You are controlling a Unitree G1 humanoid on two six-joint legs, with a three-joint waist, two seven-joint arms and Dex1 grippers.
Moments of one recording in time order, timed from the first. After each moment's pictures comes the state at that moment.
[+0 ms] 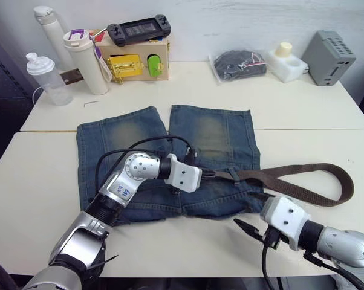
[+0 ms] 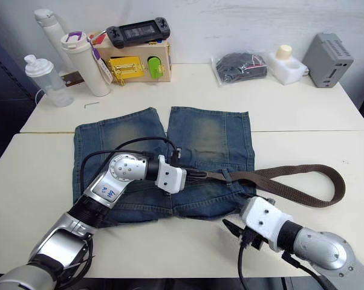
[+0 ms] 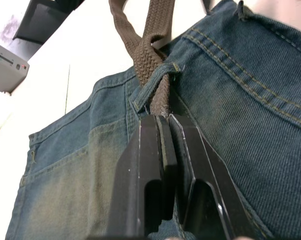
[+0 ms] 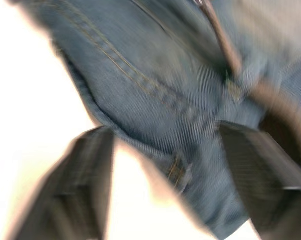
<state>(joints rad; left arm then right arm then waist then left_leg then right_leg) -0.67 0.40 -0.40 0.20 0.12 -0.39 -0.92 0.38 -1.04 -0.04 -0.84 0.22 0.30 0.49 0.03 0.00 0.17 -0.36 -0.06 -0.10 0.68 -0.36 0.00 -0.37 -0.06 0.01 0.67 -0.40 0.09</state>
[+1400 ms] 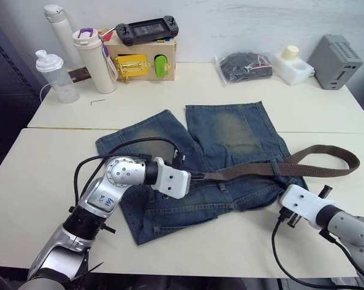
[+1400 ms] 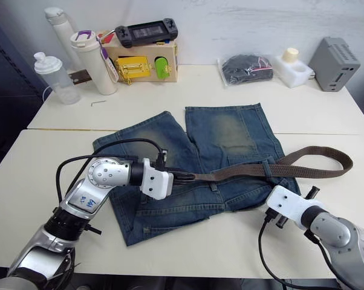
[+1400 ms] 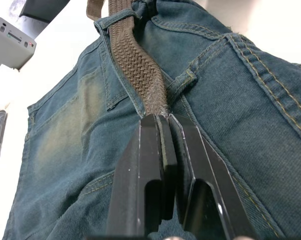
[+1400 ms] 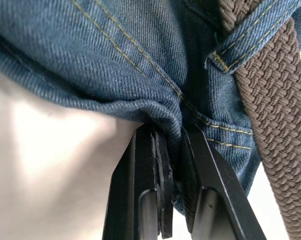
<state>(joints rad) -0.55 0.51 -0.34 -0.10 0.09 -0.20 -0.94 0.26 -0.80 -0.17 -0.51 -0.13 0.41 0.61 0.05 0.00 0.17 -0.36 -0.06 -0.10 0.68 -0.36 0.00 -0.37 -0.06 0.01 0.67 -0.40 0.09</state>
